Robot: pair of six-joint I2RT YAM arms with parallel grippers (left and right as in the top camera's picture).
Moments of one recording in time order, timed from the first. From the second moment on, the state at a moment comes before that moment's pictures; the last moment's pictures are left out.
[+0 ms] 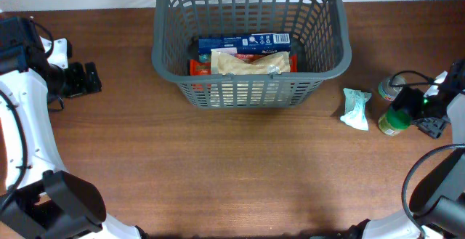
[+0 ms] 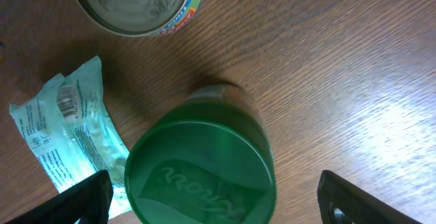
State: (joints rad) left arm 0.39 1.78 1.77 -1.24 0.08 0.14; right arm -0.55 1.77 1.30 -0.87 -0.12 0.14
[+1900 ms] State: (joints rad) left arm 0.39 1.78 1.77 -1.24 0.08 0.13; right arm -0.55 1.76 1.36 -0.95 -0.16 0.17
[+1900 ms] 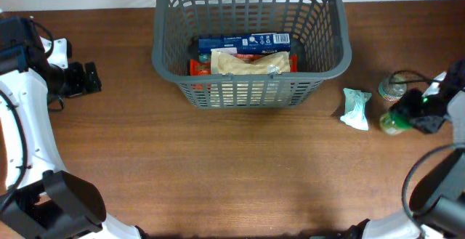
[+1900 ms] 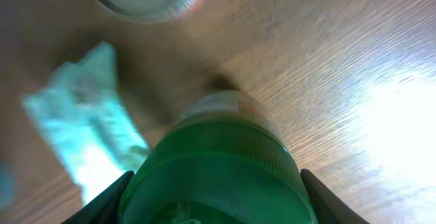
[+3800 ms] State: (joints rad) left arm 0.39 1.78 1.77 -1.24 0.08 0.13; right arm 0.27 1.93 1.85 -1.04 -0.10 0.19
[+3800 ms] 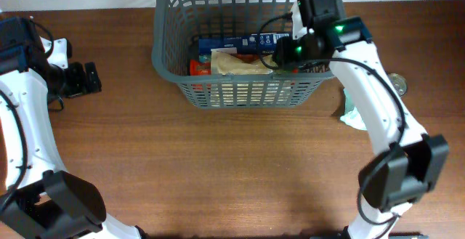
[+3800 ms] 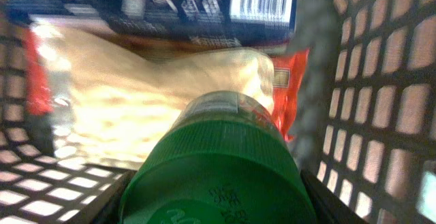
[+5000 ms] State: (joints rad) left arm 0.39 1.78 1.77 -1.24 0.08 0.13; right arm -0.31 1.63 2.17 -1.23 0.15 0.19
